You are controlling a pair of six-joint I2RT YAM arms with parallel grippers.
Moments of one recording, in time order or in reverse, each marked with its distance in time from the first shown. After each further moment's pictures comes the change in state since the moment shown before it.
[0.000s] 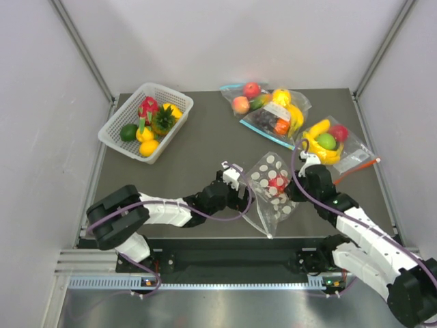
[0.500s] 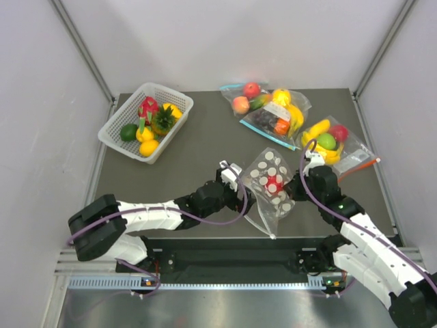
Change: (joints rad) left arm -0.040 -0.203 0.000 -0.064 0.040 0.040; right arm 0.000 -0.111 0.005 -0.014 -0.042 0.043
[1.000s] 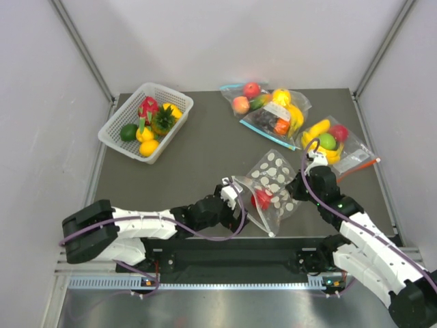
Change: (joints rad) left arm -0.091 -0.051 -0.099 -0.138 0.010 0.008; right arm 0.000 0.005 0.000 -0.014 0.078 0.056
